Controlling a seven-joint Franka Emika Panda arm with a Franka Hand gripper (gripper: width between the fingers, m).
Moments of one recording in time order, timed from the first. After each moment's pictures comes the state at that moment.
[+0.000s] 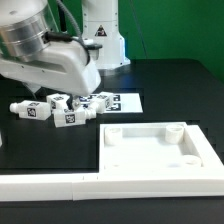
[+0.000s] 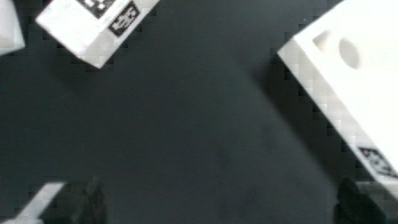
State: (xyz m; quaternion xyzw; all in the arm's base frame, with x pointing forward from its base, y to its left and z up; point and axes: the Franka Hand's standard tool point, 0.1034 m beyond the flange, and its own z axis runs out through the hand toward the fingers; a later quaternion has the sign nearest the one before) arm 0.528 -0.096 0.082 -0.92 0.36 0.16 0.05
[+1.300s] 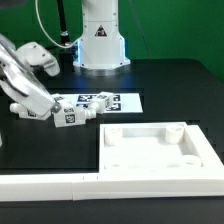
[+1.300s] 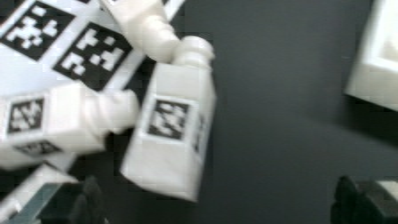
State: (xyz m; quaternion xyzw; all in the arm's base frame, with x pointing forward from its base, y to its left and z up) arm 0.439 -0.119 0.049 -0.75 0.51 0.38 0.17
